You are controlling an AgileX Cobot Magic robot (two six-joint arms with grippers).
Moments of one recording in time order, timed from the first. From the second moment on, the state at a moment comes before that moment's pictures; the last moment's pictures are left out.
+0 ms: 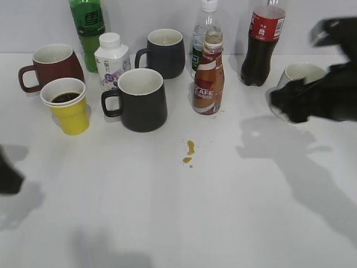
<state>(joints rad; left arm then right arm) -0.34 1.06 -0.64 -0.12 0.81 -0.17 0.40 1.36 -0.64 -0.96 -0.04 1.03</state>
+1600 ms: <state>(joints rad) -0.34 0.07 -0.52 -0.01 1.07 0.09 0.40 0.04 -0.50 0.04 1.06 -0.15</state>
